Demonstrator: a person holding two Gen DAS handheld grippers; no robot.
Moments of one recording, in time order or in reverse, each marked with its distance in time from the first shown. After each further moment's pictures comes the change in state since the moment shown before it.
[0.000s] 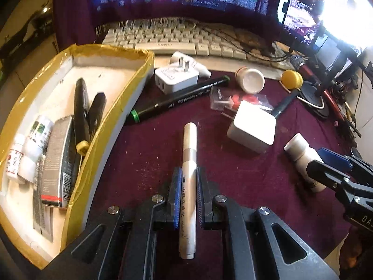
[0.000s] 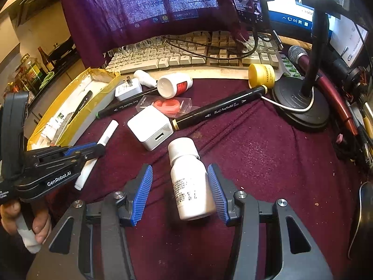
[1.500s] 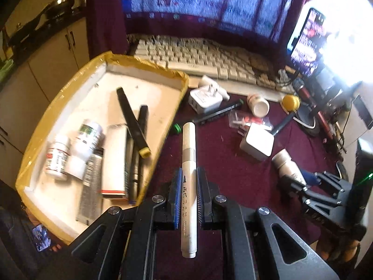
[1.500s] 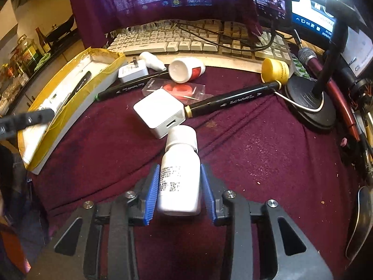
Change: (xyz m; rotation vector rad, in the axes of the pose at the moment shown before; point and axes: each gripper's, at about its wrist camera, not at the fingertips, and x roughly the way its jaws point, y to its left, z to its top) left arm -0.066 0.048 0.013 -0.081 -0.002 -0.017; right arm 0.018 0.026 -0.001 -0.069 0.072 -0.059
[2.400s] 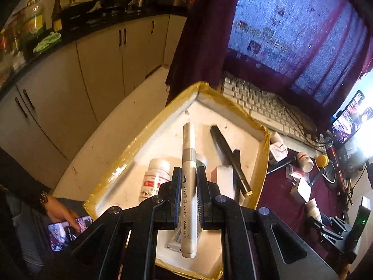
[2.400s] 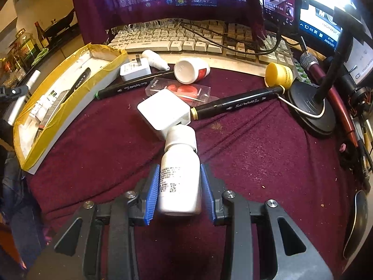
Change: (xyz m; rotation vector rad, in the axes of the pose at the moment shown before) left arm -0.030 0.139 0.013 -0.243 -0.121 0.085; right arm 0.001 0.012 0.003 -0.030 -0.002 -0.026
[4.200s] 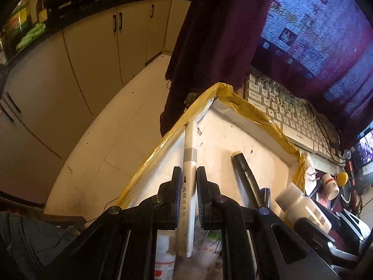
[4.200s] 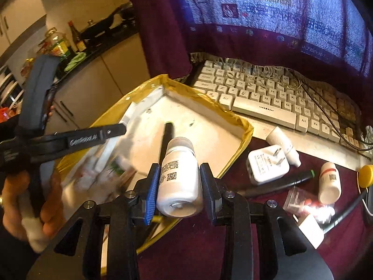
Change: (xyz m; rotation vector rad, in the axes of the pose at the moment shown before) left arm 0.105 0.015 0.059 -0.020 0.099 0.010; right arm 0.067 0.146 0.127 -0.087 -0.032 0.196
